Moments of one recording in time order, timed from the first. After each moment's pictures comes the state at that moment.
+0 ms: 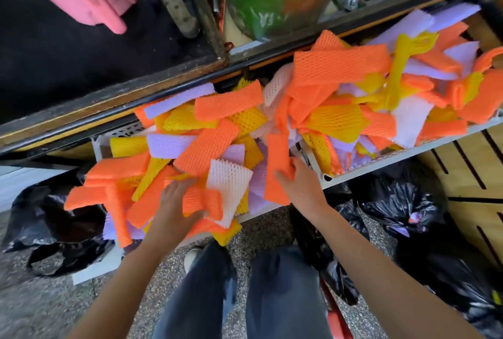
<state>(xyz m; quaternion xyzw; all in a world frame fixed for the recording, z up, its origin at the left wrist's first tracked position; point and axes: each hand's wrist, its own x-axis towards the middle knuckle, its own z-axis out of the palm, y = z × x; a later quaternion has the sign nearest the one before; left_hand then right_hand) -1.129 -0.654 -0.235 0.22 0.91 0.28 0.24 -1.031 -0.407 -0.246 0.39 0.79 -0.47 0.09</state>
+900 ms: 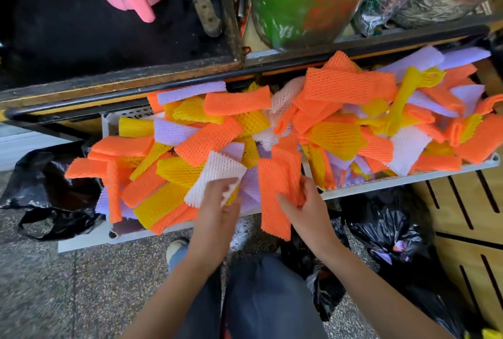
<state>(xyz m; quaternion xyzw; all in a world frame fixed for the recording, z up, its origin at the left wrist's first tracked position) -1.047 -0.571 -0.183 0.11 0.84 0.49 0.20 -0.985 -0.403 -0.199 0.33 0.73 -0.59 0.06</state>
